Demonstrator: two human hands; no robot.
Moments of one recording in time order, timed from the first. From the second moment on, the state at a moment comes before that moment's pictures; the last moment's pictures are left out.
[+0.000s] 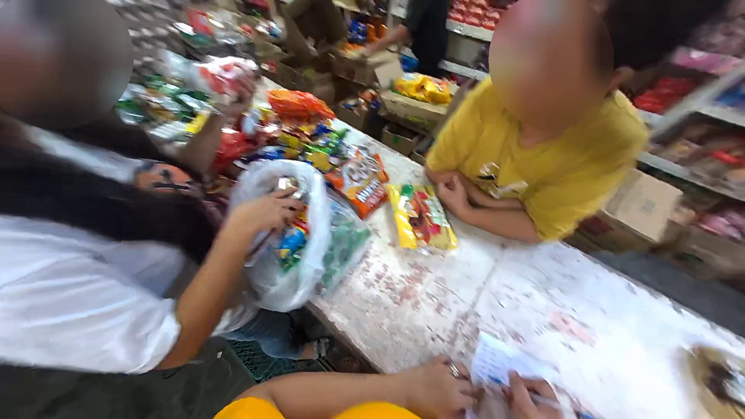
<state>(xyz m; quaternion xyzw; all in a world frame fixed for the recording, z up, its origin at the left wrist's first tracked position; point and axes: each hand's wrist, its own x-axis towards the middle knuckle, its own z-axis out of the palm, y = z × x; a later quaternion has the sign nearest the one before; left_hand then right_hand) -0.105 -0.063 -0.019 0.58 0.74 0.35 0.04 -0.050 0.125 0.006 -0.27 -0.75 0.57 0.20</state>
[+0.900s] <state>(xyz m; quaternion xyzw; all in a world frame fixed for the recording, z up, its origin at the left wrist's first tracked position) -0.105 -0.060 -0.028 0.61 0.73 0.30 -0.09 -0.042 0.147 0.019 -0.27 -0.86 0.40 0.19</state>
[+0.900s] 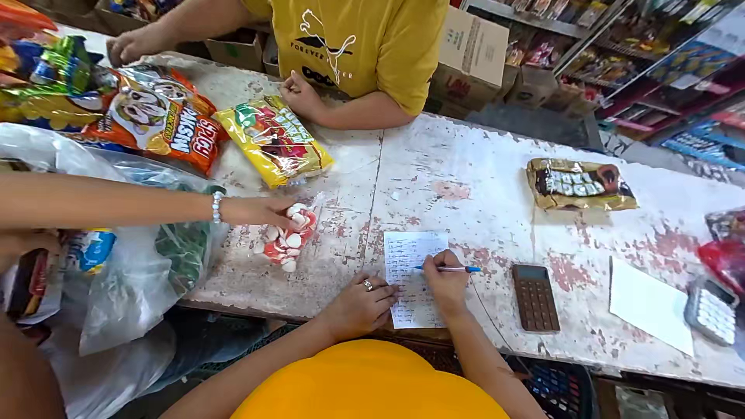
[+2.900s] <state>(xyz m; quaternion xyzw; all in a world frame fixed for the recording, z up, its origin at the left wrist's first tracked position) -0.115 -0.065 -0.023 0.61 0.71 0.36 0.02 -0.031 0.131 0.014 -0.24 -0.90 0.31 0.20</state>
